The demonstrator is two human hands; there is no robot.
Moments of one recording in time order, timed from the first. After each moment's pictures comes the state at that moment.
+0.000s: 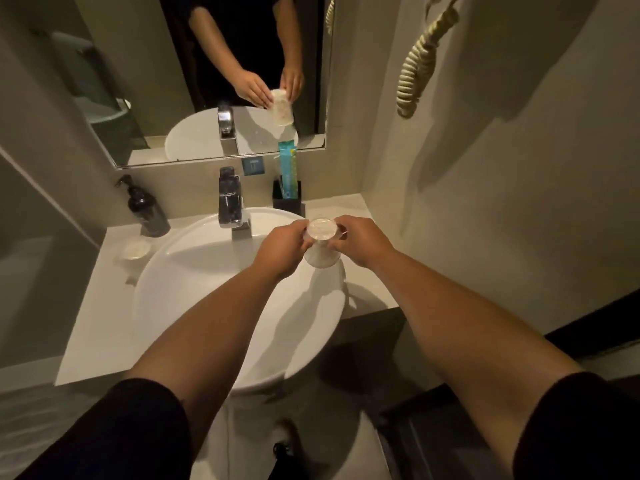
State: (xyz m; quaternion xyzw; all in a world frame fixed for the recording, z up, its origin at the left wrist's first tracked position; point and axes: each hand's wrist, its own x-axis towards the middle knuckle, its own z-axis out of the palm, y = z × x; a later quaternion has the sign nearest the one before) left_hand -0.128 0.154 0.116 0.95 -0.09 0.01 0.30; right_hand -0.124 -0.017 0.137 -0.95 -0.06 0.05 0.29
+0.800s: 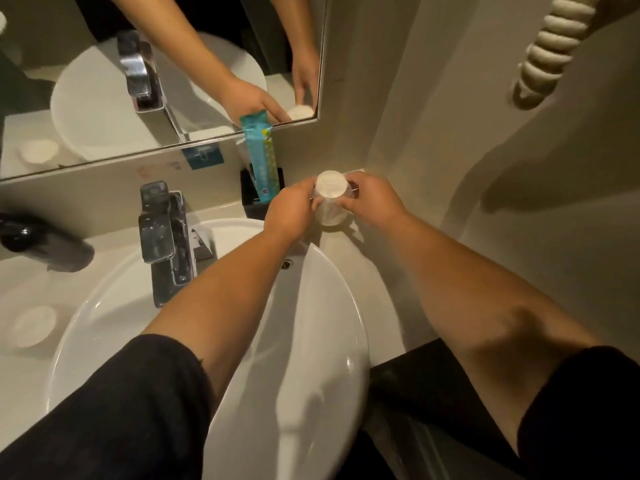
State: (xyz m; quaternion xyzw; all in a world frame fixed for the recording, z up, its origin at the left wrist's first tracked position) left_hand 0.091 0.123 0.032 0.94 -0.13 -0.03 0.31; right_hand 0.084 -0.041 0.052 -0.94 0.03 0.06 0.32
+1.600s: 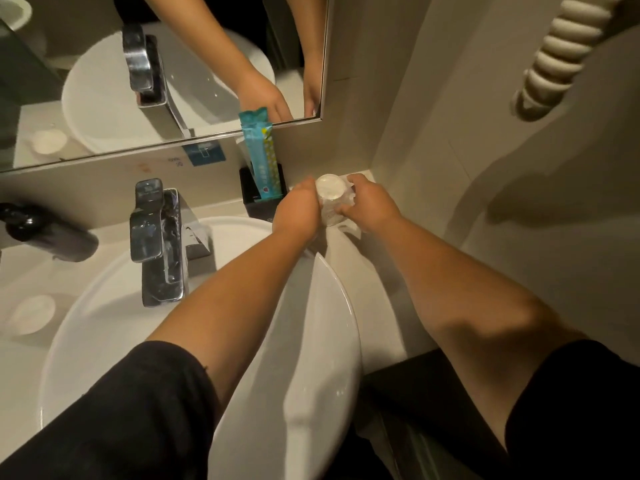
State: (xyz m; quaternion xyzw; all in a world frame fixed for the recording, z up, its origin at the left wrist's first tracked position) left_hand 0.093 0.098 0.032 0.96 -0.02 -0.06 0.27; right_hand 0.095 -0.043 0.040 -0.95 0.05 0.12 0.30
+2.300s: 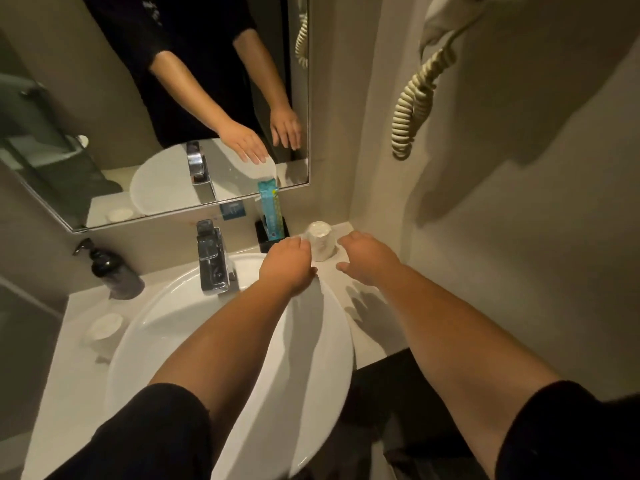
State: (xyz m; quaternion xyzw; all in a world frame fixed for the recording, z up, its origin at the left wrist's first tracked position) left_hand -0.023 0.136 0.108 0.98 -0.19 0.00 0.04; right_hand -0.041 -0.037 0.132 -0.99 -0.06 0.08 0.08
